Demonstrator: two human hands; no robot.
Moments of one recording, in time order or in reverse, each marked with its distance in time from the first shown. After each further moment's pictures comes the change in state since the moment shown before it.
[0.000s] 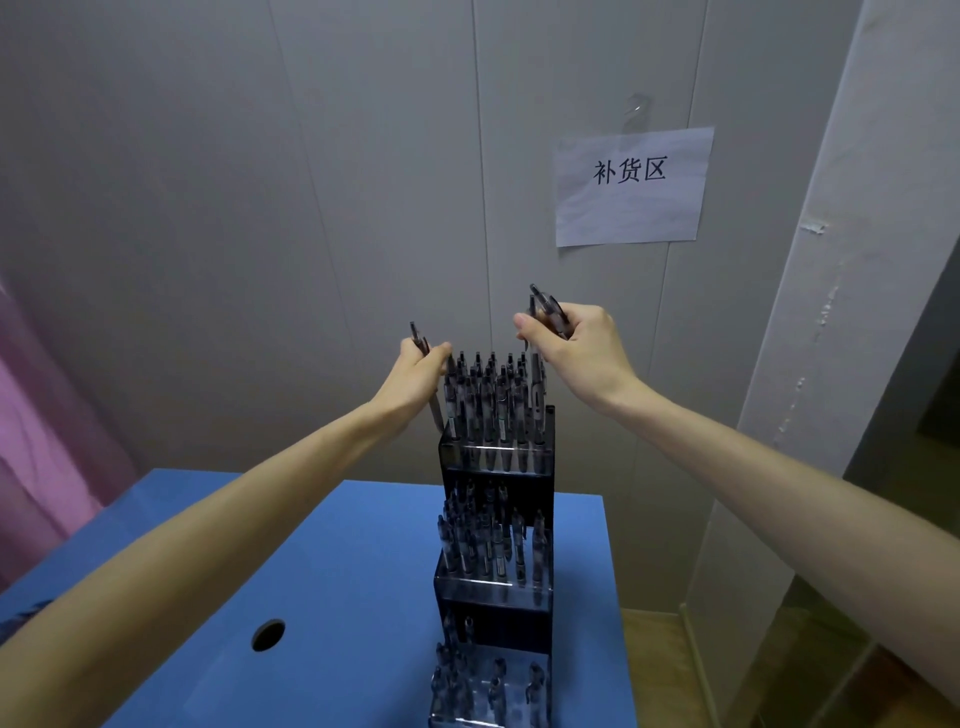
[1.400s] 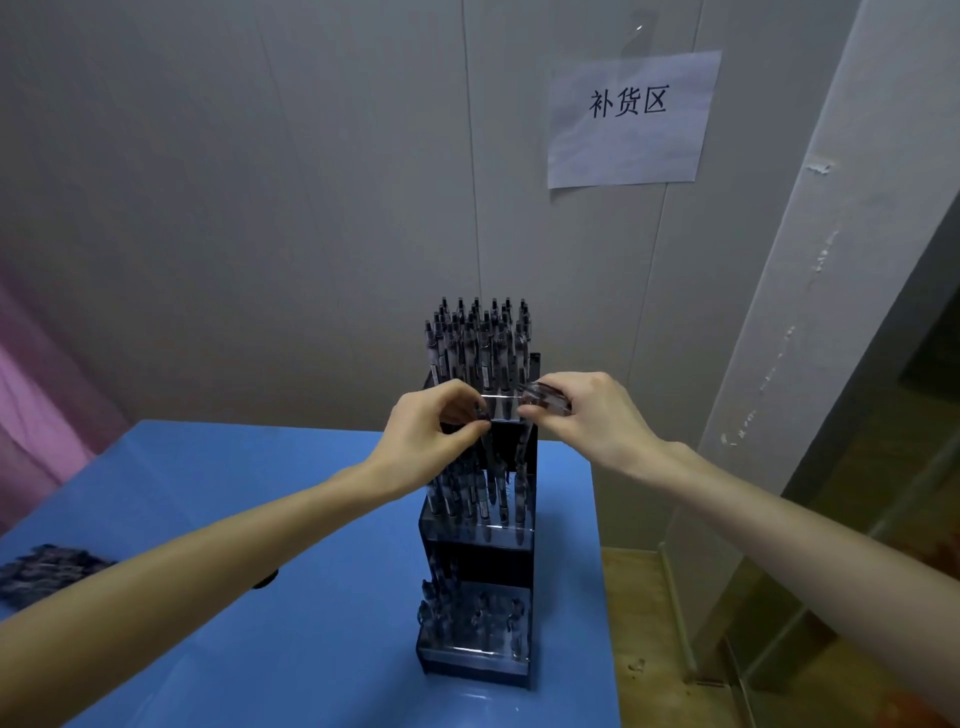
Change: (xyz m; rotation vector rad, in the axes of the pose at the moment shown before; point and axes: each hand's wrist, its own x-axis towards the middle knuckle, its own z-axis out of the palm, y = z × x) left_hand -0.102 -0.048 0.034 0.265 -0.158 0.435; right_hand -0.091 0.070 -0.015 -0.515 -0.287 -0.116
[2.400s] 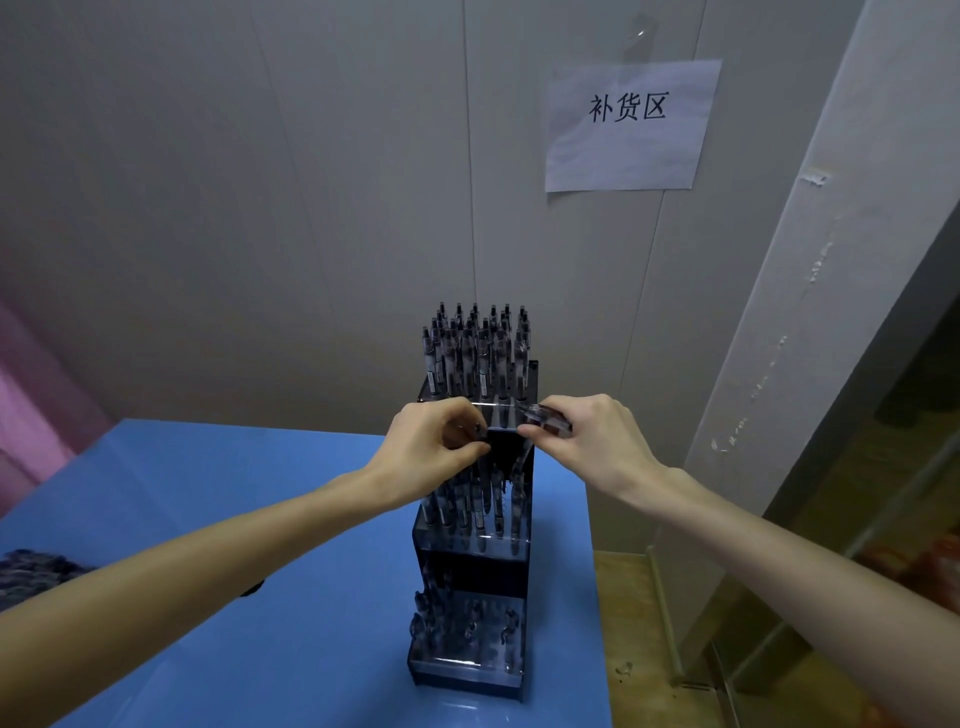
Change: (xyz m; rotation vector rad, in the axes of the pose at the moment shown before) left_hand 0.004 -0.009 0.005 0.030 -0.078 -0.040; right_hand -0.012 -0.002 0.006 -0.101 0.028 0.070
